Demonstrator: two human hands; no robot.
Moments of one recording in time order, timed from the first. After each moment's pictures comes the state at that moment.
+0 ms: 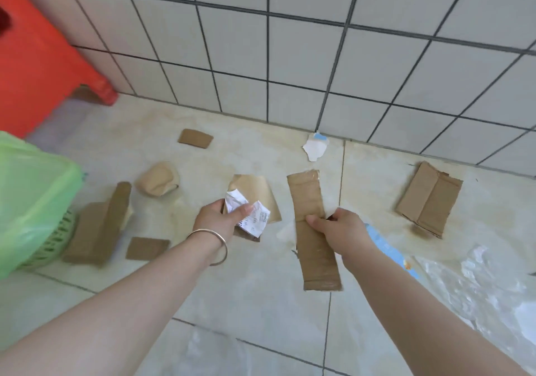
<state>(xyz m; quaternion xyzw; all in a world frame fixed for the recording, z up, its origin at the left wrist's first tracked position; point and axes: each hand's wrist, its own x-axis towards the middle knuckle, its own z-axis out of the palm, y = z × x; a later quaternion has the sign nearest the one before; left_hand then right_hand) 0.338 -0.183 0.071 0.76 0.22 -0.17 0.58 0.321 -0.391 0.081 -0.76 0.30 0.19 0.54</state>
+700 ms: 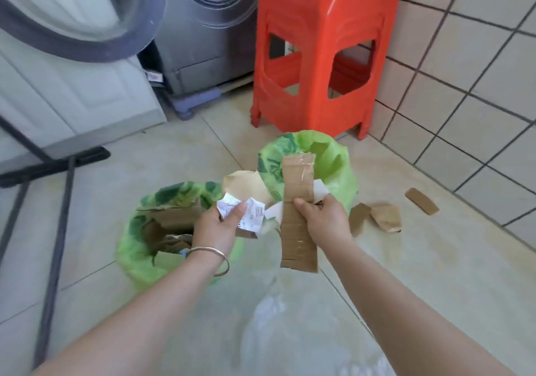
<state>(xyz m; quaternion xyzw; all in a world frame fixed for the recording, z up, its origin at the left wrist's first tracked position) 0.098 0.193 0.211 0.69 0.46 0.19 0.53 0.220 0.066 0.223 -0.82 -0.10 0.23 0.51</state>
